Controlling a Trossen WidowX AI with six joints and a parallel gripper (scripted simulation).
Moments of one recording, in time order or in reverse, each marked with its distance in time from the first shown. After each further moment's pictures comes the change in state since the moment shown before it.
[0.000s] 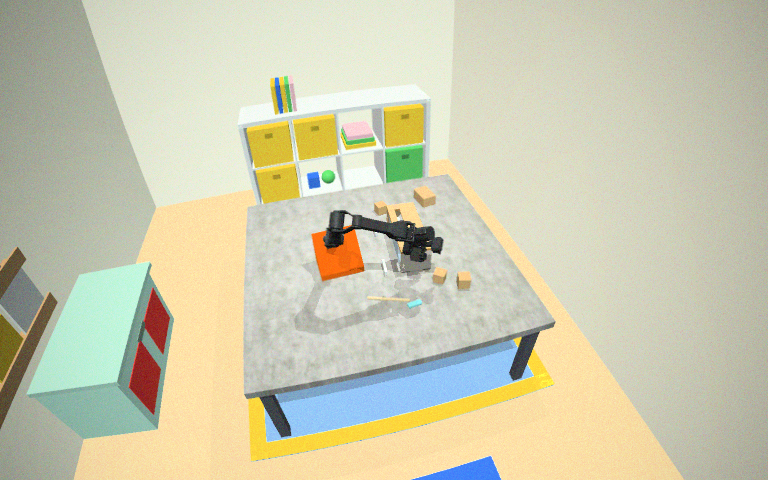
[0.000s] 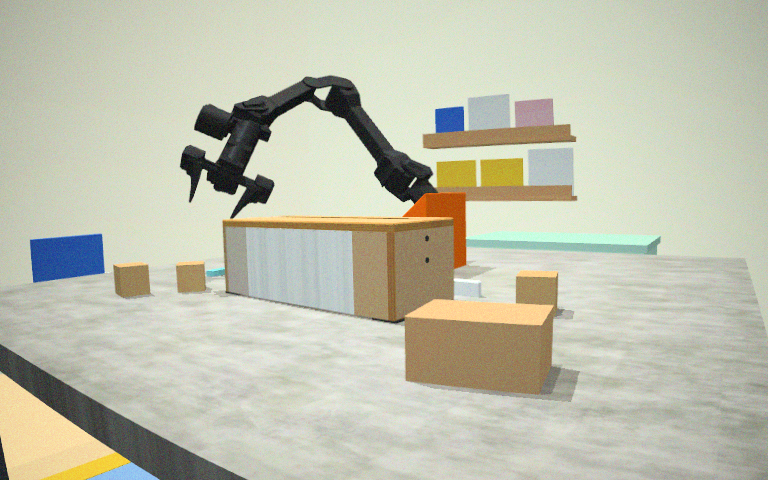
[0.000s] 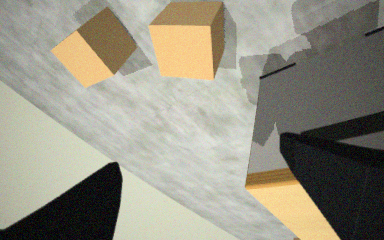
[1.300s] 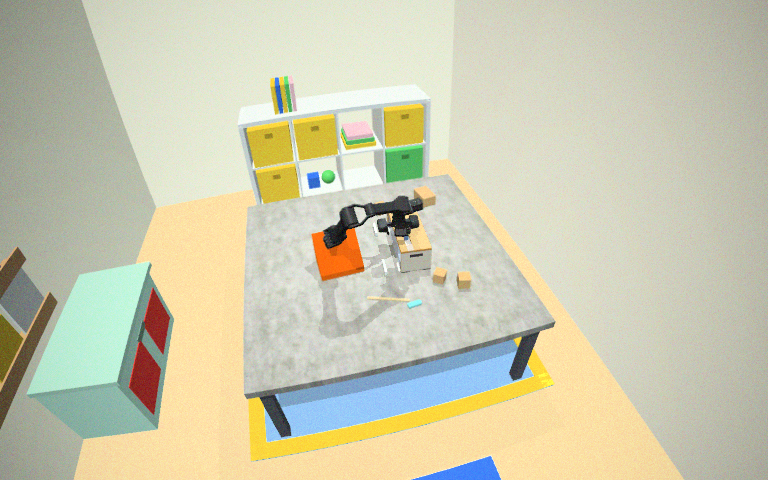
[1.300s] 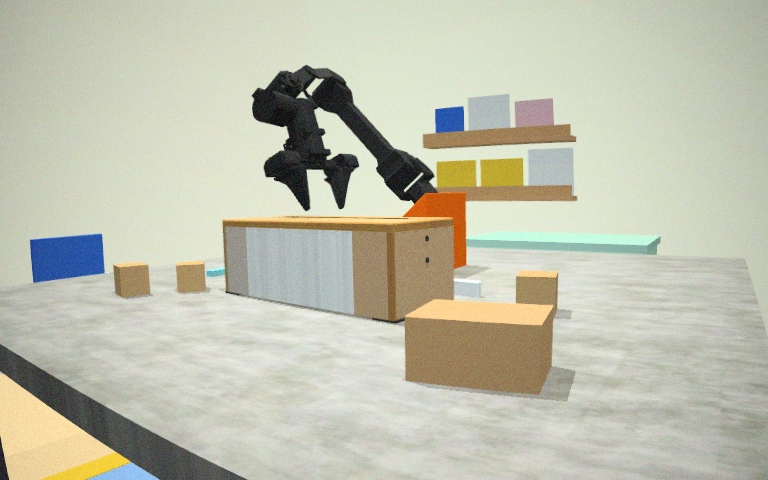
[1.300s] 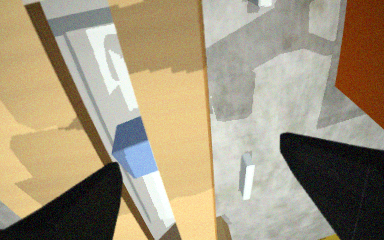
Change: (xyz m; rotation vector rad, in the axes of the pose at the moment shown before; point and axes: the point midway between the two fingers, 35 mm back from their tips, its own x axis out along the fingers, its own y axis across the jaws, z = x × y) arm -0.030 -0.171 -0.113 -0.393 0.003 -0.649
